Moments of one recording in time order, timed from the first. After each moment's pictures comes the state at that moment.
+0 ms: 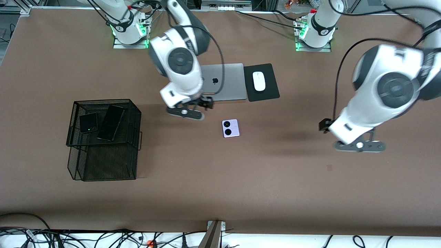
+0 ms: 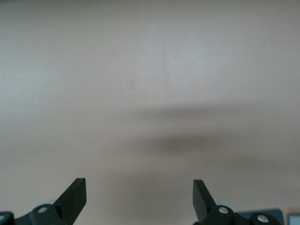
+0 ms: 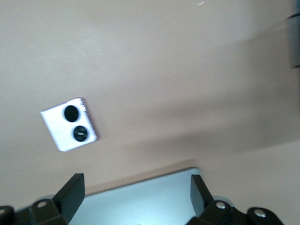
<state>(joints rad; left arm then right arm) 0.01 0.39 -0.25 -1.36 0.20 1.65 -0.19 0.83 0.55 -0.15 -1.45 0.09 1.97 0.89</state>
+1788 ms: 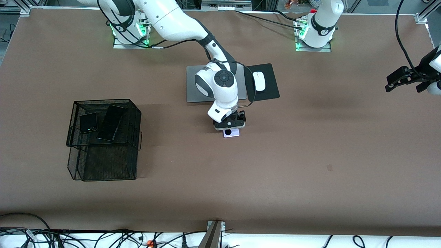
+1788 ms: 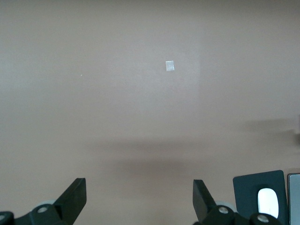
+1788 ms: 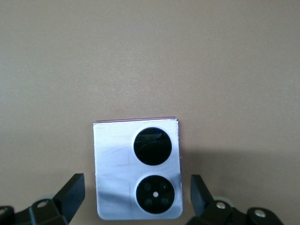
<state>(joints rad) -0.03 -0.06 0.09 -1.72 0.03 1.69 0.04 0.91 0.95 -0.12 -1.31 0.02 2.44 0.77</state>
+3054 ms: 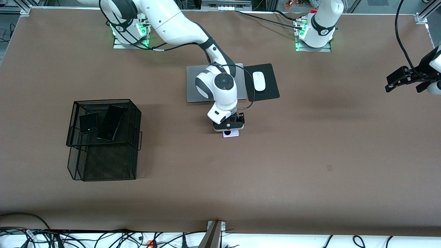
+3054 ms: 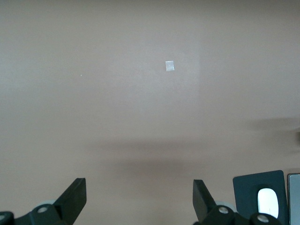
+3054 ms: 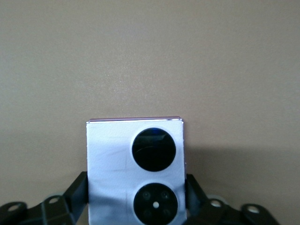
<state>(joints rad) -0.03 -0.06 0.09 -1.72 0.03 1.69 0.04 0.91 0.97 -0.12 -1.30 0.01 2.45 0.78</state>
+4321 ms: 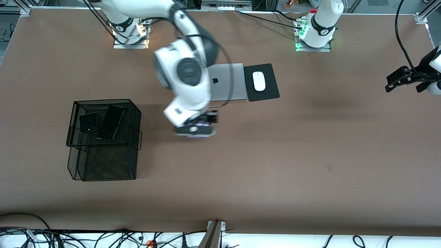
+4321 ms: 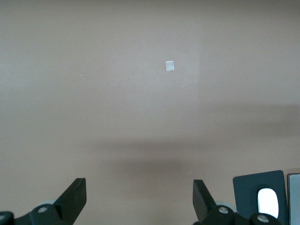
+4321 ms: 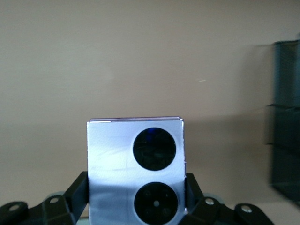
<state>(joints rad) -0.03 -0.06 0.09 -1.72 0.03 1.69 0.04 0.74 0.68 -0.24 -1.09 0.11 1.76 0.52</state>
